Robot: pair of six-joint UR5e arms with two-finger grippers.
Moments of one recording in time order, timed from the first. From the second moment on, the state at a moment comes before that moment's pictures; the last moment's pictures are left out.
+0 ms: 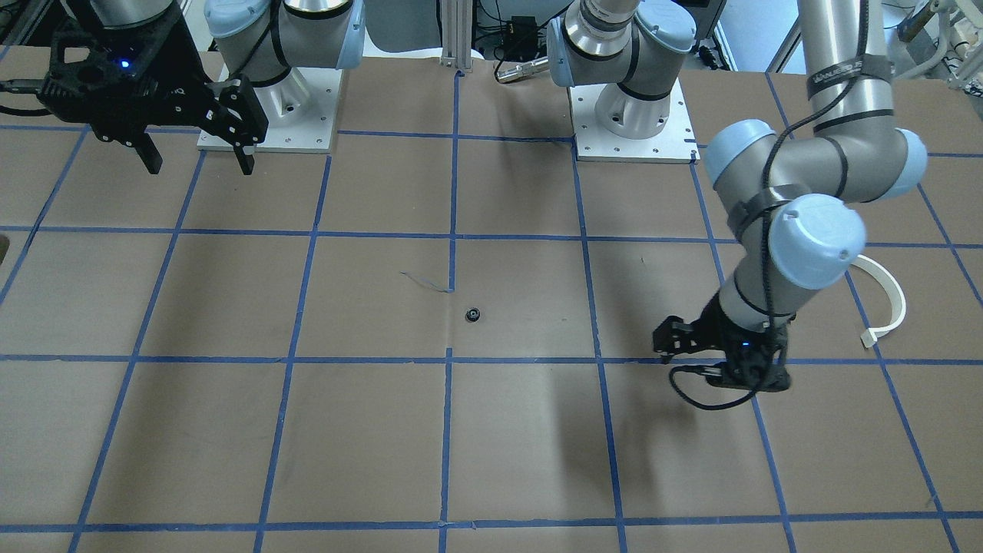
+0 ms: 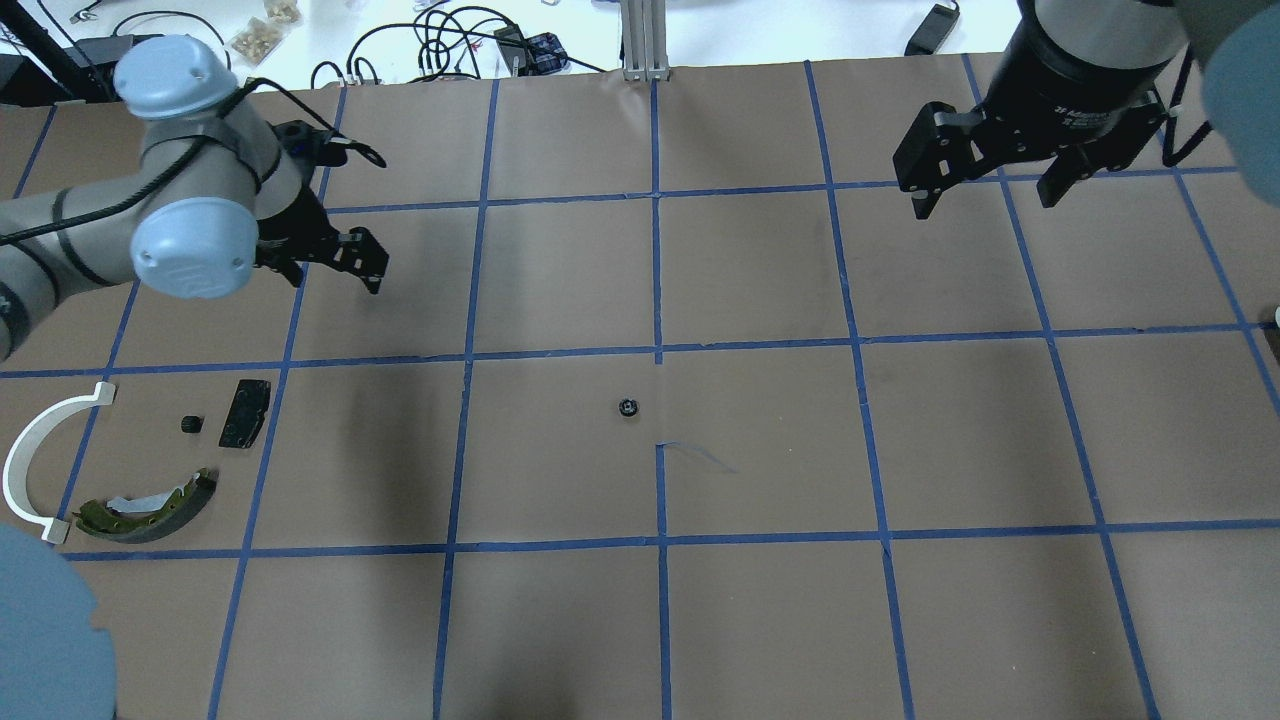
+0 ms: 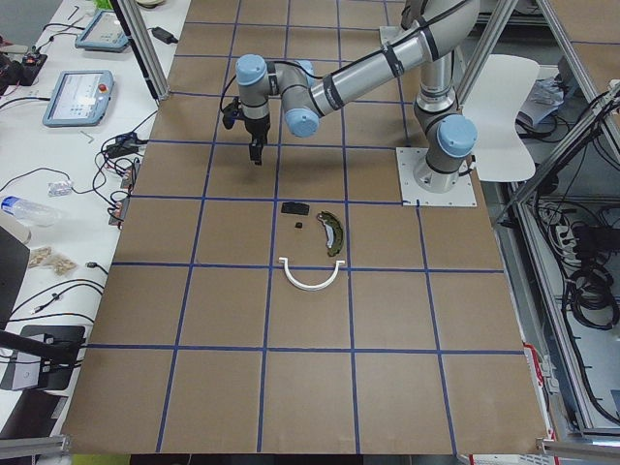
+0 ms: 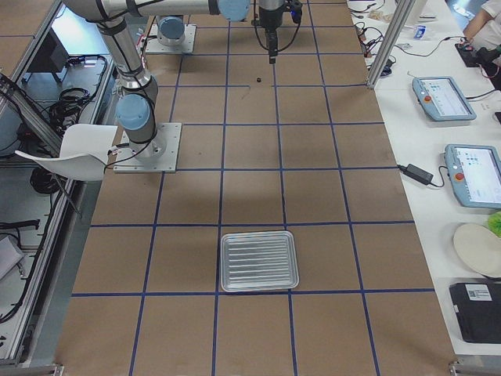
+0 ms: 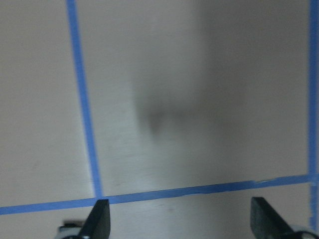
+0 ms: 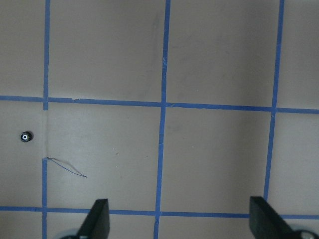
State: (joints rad) left arm -1.46 -1.91 -1.75 -1.04 1.59 0.20; right arm 1.56 -1.65 1.56 -1.59 -1.58 0.00
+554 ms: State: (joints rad) left arm -1.72 -1.94 -1.76 -1.03 1.52 -0.07; right arm 1.58 -1.65 1.56 -1.59 -1.53 0.19
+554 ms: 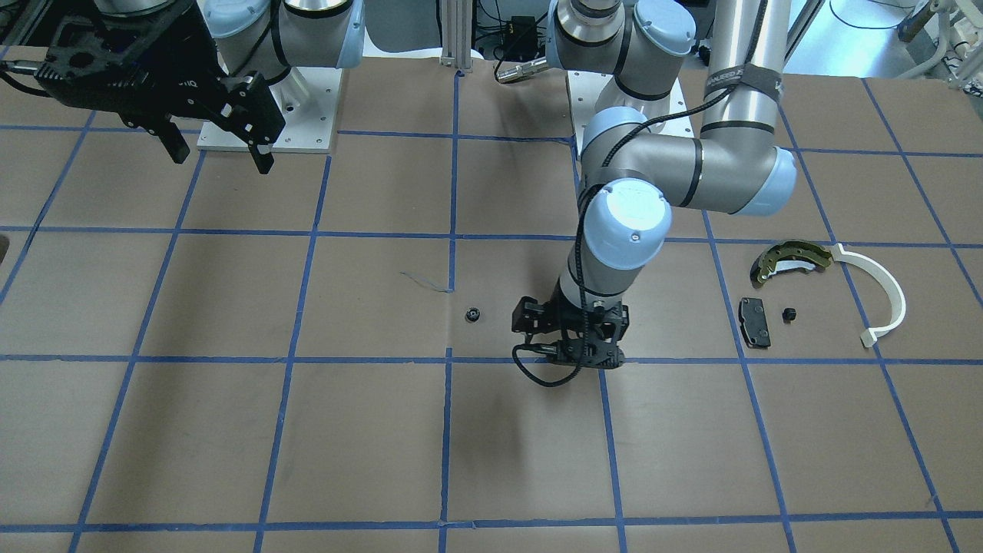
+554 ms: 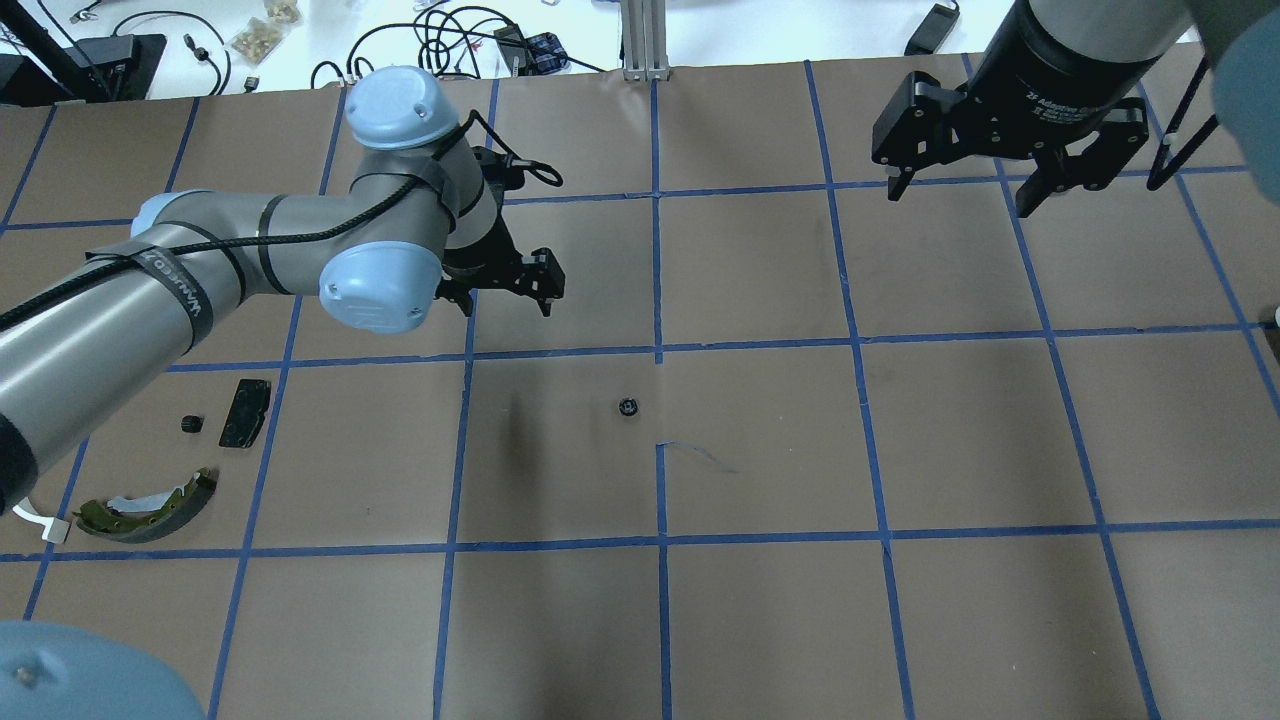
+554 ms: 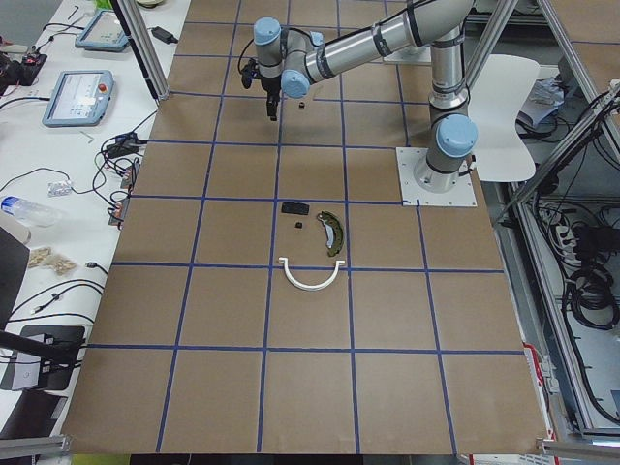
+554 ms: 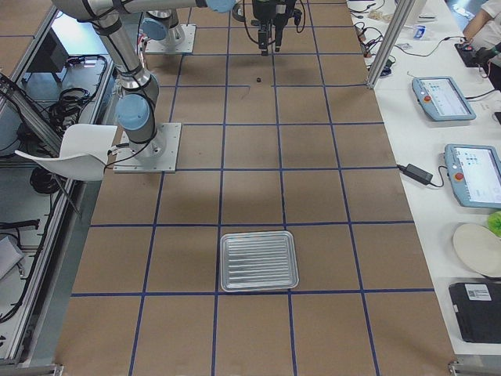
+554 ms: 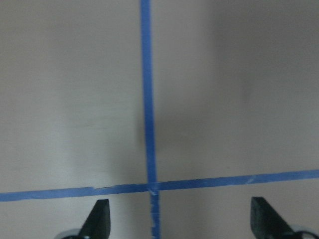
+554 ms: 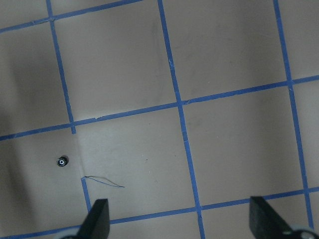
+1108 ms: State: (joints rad) left arm -1.89 -2.01 -1.78 -0.96 1.51 -0.17; right arm 1.58 -1.64 1.57 -1.59 -1.53 0.19
